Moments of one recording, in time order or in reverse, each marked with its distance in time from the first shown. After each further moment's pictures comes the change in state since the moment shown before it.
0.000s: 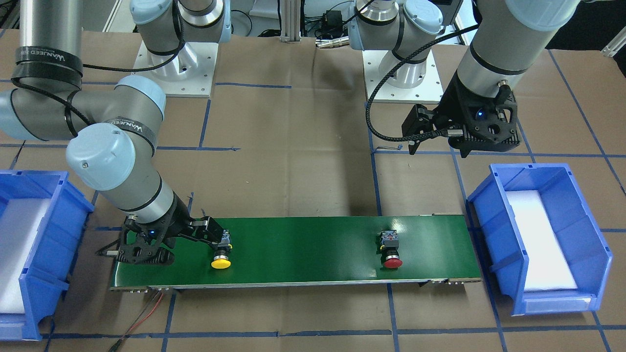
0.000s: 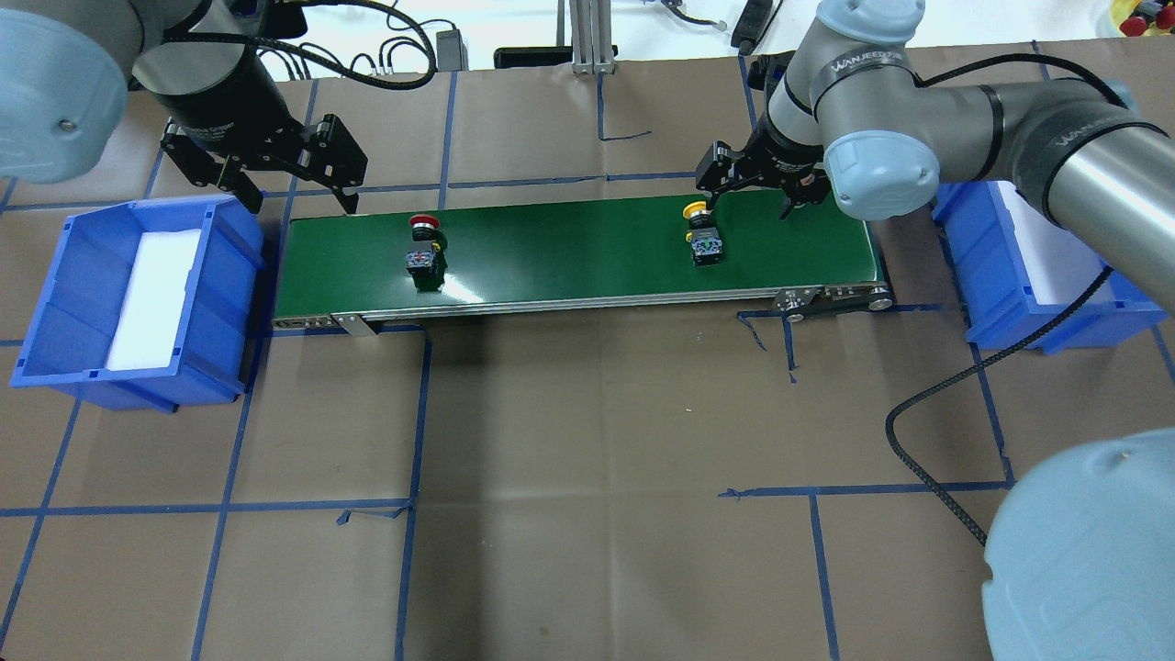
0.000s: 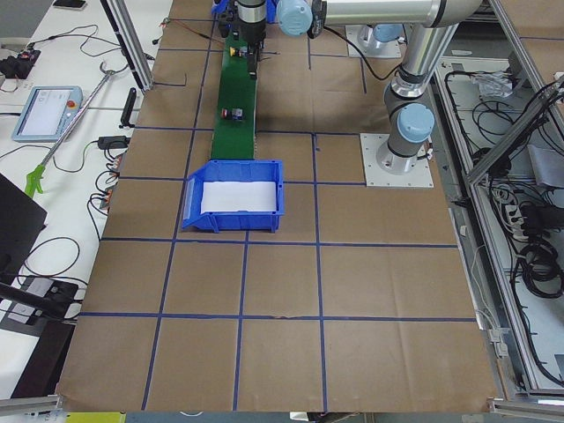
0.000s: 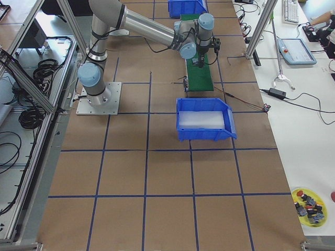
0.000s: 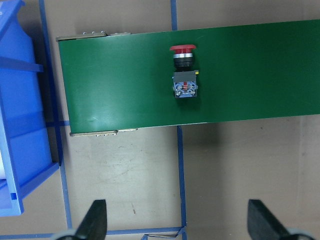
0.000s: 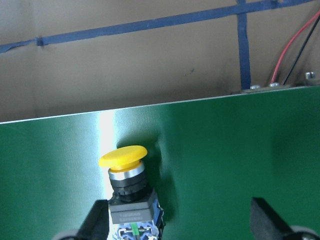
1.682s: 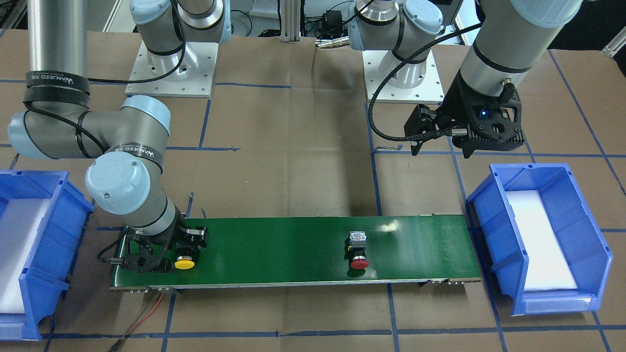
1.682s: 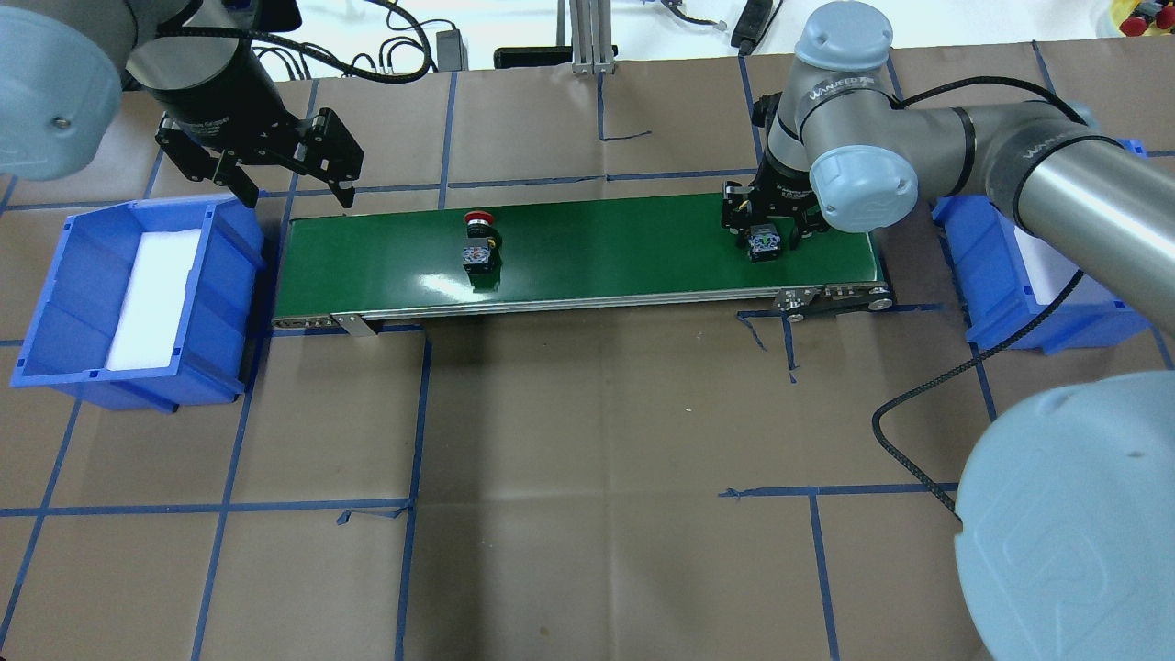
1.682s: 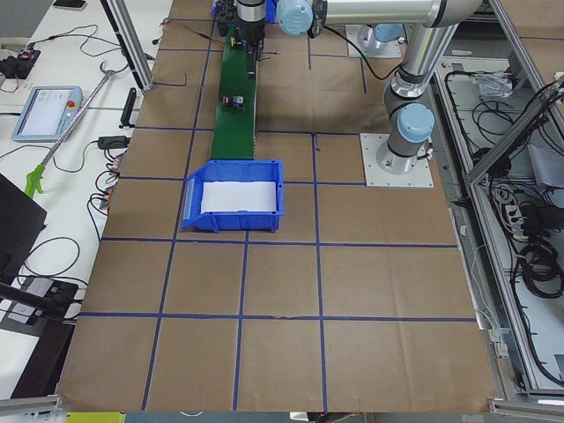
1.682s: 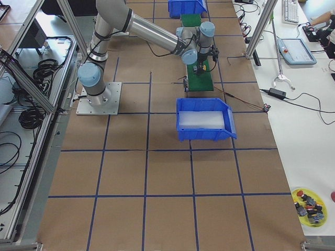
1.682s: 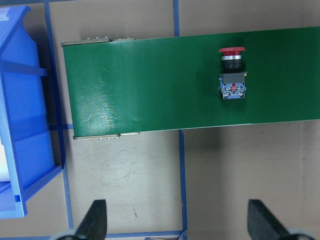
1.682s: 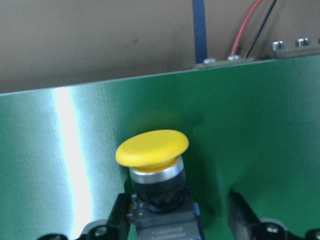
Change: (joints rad) left arm 0.004 0.001 0.003 0.009 0.001 0.000; right arm 0.001 0.058 -0.003 0.073 -0.154 -0.011
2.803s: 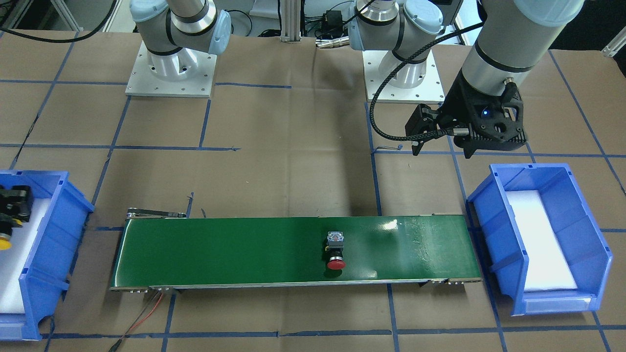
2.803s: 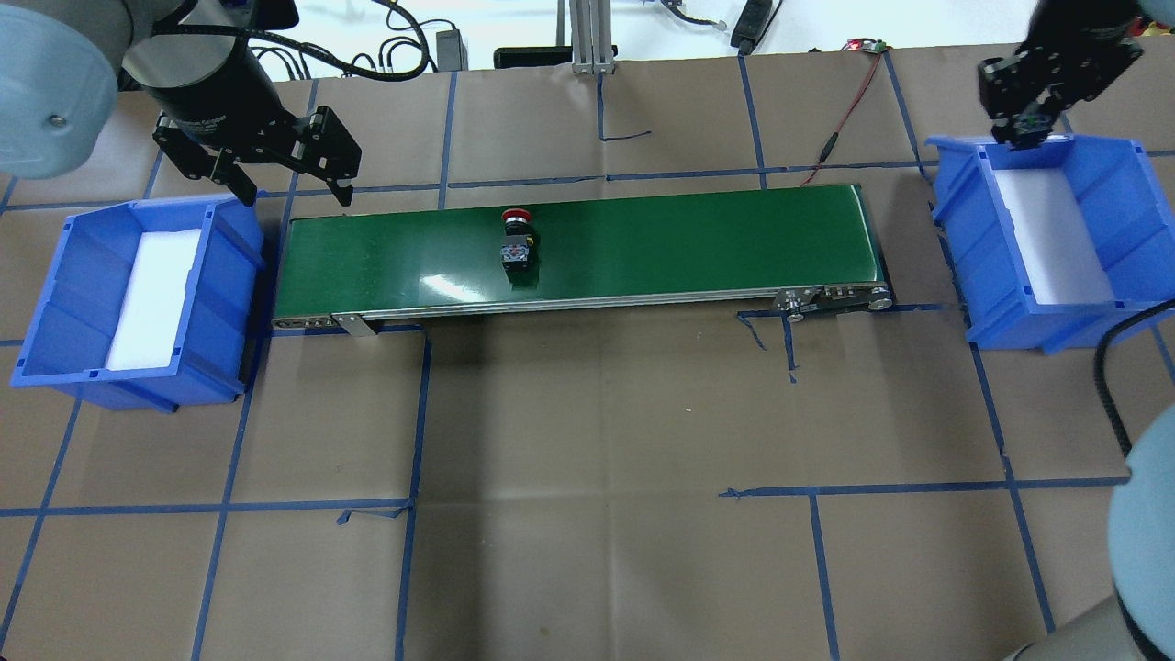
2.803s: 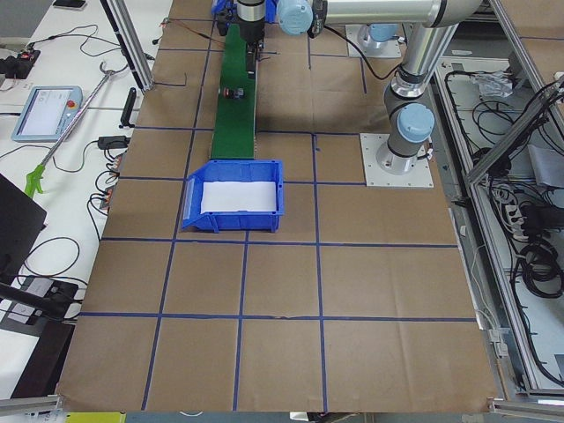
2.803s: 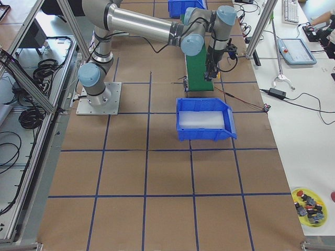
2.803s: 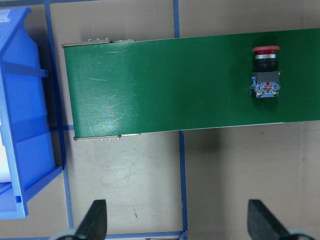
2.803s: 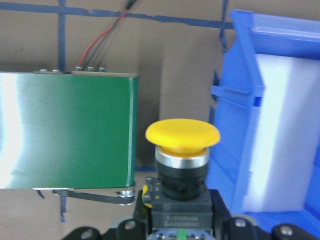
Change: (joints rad) left arm 0.003 0.000 0.003 0.000 -0.002 0.003; right arm -0.360 -0.116 -0.311 0.405 -0.138 -0.544
